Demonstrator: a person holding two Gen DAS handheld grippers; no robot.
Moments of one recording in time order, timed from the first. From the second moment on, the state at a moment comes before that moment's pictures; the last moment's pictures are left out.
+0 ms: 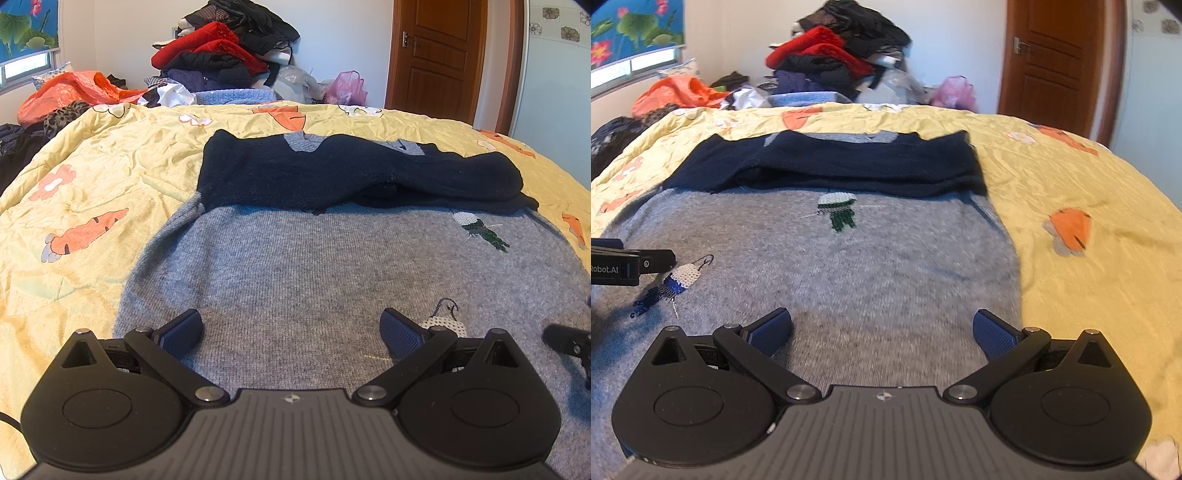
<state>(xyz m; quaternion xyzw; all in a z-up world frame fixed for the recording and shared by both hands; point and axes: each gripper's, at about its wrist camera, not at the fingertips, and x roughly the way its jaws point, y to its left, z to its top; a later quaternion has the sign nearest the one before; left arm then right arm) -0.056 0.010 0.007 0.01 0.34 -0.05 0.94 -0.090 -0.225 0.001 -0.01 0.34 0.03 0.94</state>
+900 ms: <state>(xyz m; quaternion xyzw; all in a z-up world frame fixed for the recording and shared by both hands) -0.087 0.012 0.006 0.02 0.35 -0.04 0.94 -0.098 -0.223 -0.001 0.00 0.34 0.02 0.94</state>
